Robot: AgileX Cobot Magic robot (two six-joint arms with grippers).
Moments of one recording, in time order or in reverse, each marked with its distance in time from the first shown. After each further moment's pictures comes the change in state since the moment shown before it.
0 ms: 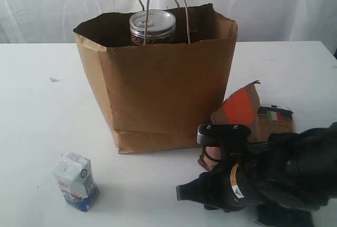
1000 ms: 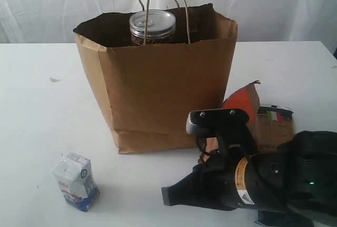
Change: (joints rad) left arm 0.000 0.000 0.000 0.000 0.000 0.000; right arm 0.138 -0.266 0.002 -0.005 0.071 -0.035
